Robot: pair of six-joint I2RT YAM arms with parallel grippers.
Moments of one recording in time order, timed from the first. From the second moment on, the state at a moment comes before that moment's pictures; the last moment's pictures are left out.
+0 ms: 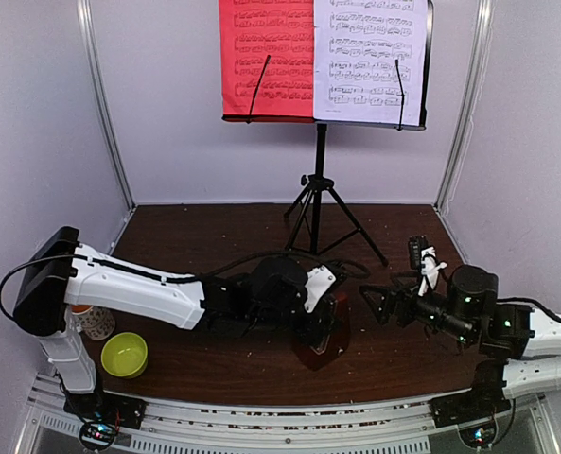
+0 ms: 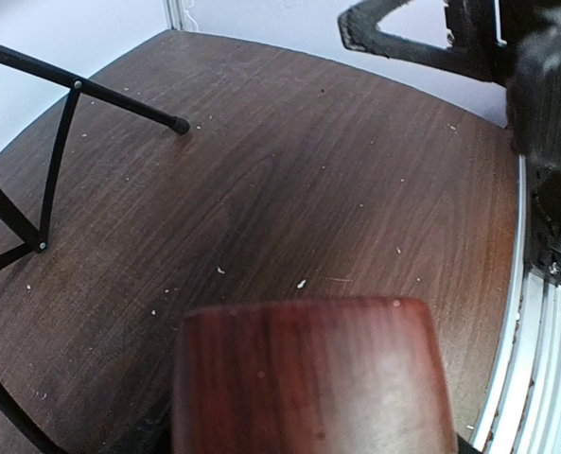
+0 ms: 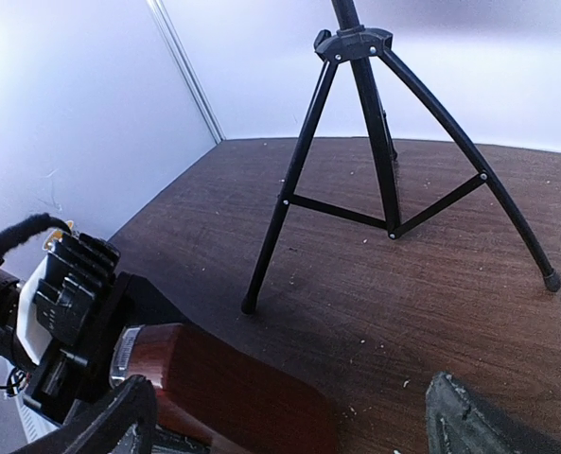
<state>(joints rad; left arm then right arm) -1.26 1.79 1.18 0.08 -0.14 -0.12 1.04 0.70 0.41 0.07 0.34 0.42</state>
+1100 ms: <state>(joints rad) -1.26 1.60 0.93 0.35 -0.09 -0.06 0.92 0.95 0.53 0.16 0.02 0.67</state>
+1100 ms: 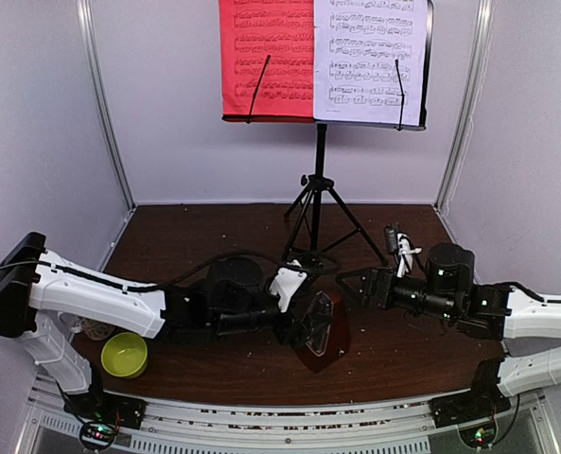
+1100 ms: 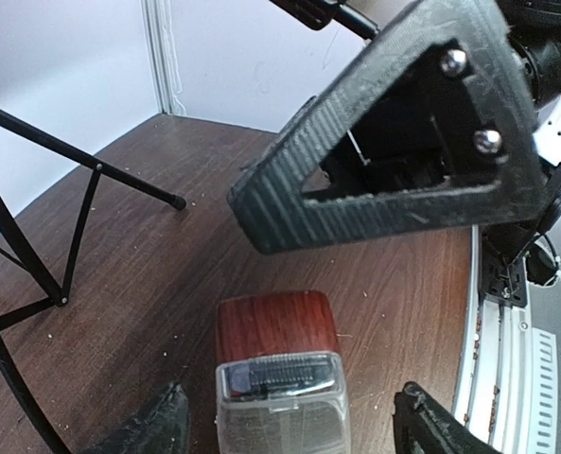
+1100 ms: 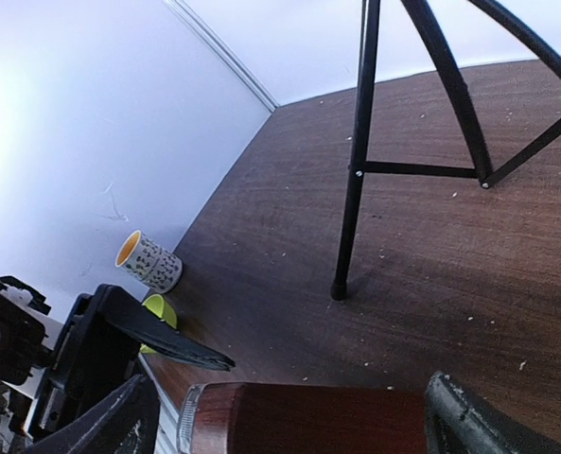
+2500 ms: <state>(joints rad) -1.25 1.63 0.98 0.36 -0.13 -0.03 0.91 1.08 0.39 0.49 -0.04 0.87</state>
